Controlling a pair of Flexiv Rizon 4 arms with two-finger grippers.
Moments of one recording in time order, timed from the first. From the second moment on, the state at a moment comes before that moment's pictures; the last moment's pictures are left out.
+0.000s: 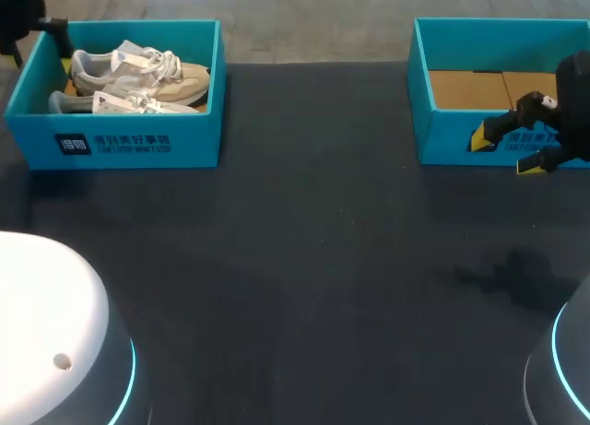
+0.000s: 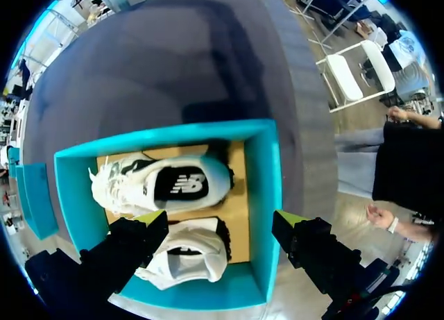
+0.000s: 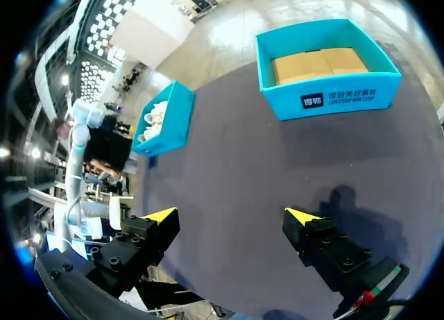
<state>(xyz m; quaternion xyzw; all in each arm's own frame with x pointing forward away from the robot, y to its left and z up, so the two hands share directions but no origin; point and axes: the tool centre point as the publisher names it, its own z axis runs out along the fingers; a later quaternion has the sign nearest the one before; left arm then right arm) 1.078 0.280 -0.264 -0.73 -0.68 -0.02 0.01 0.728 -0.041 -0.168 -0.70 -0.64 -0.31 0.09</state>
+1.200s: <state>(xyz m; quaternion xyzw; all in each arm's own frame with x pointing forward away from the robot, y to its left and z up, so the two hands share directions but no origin) 1.061 0.280 -0.323 -0.74 -0.67 -0.01 0.01 0.728 -0.041 -0.168 -0.70 -0.64 -0.31 0.09</state>
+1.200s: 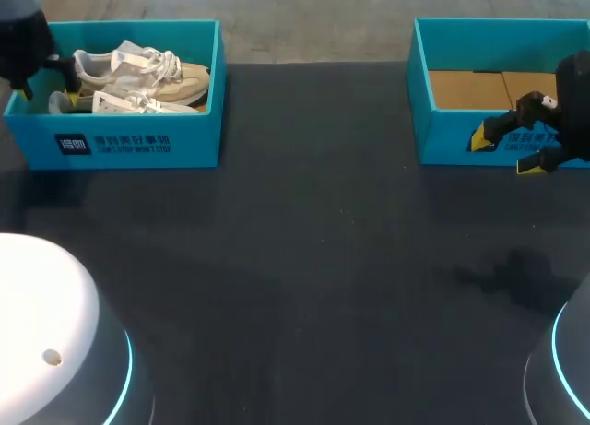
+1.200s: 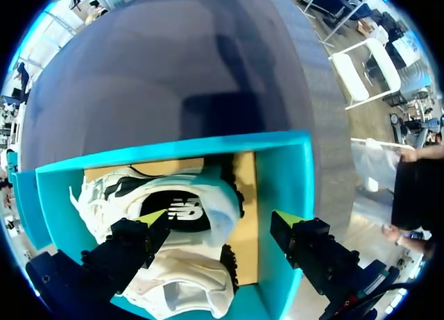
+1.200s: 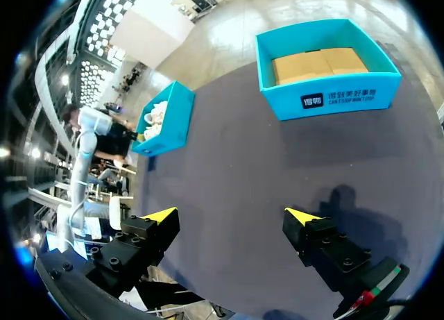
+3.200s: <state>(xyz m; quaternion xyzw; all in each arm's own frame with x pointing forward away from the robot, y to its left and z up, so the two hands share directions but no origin) 1.073 0.287 -0.346 -0.79 -0.62 0.00 0.03 0.728 -0.041 -0.168 -0.70 -0.64 -0.31 0.09</state>
